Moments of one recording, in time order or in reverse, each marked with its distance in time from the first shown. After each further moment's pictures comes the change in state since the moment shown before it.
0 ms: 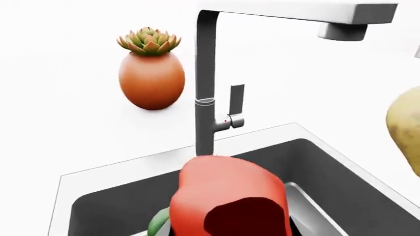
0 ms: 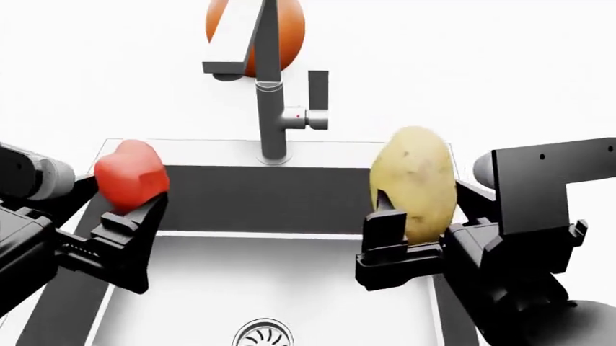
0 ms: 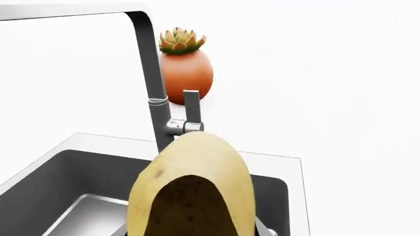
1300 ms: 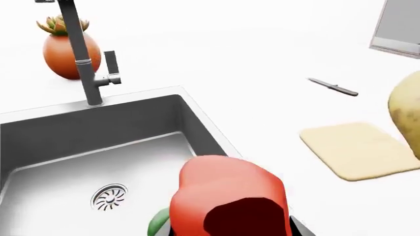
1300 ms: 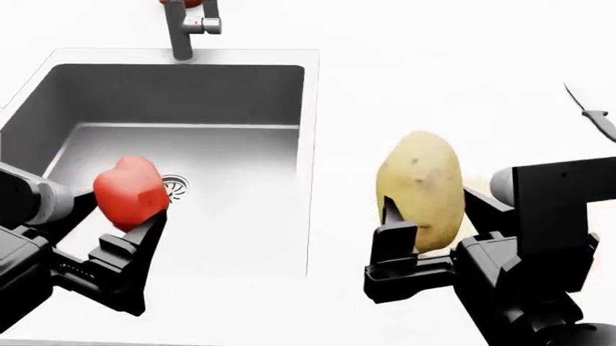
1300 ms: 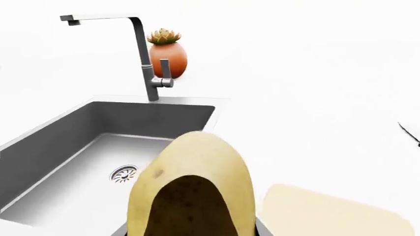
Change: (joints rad) left arm 0.041 -0.033 -0.002 0.059 -0.024 0.003 -0.015; right arm -0.082 0.036 0.039 -0.048 0.021 -0.069 -0.021
